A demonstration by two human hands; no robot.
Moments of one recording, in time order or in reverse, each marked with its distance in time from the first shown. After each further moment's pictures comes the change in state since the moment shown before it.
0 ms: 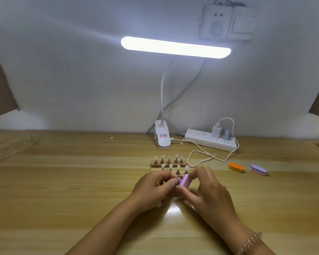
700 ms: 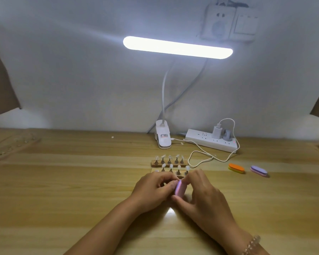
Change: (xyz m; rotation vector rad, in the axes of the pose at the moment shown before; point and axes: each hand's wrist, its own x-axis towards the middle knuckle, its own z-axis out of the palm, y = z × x) left_hand 0.000 0.000 -0.001 0.098 -0.022 0.051; right_hand -0.004 -0.003 0.003 -0.029 -0.066 -0.057
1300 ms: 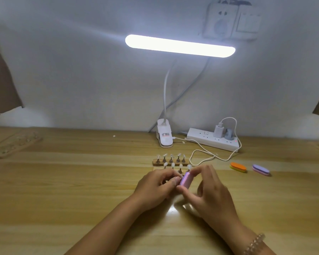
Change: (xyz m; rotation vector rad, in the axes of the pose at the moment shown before) left_hand 0.000 -0.001 0.002 -0.070 0.018 -0.027; right_hand 0.002 0.001 -0.002 0.094 0.139 0.042
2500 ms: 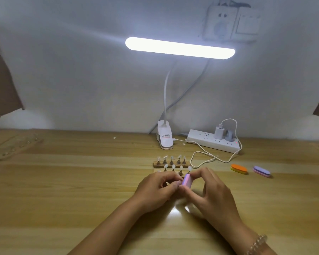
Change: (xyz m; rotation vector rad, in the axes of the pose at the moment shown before) left_hand 0.003 -0.003 0.001 0.037 -0.017 0.005; right_hand 0.003 0.005 0.001 0.045 -0.018 0.029
